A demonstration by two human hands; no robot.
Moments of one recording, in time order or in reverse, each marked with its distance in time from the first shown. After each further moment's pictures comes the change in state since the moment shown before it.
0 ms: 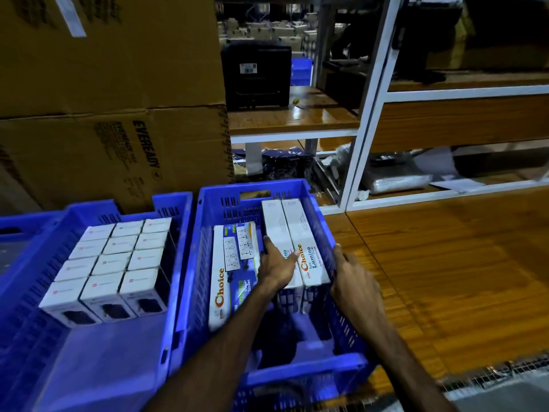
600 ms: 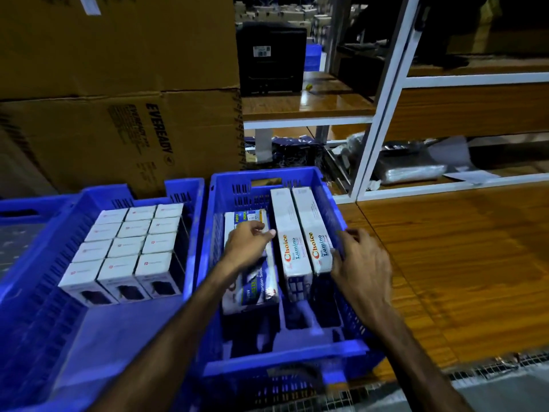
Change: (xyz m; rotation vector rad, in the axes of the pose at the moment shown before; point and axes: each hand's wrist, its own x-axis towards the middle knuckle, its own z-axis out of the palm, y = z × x) left_hand -0.018 -0.016 -0.101 -0.123 0.036 0.174; right_hand -0.007 -0.023 -0.010 -0.032 0.197 -0.047
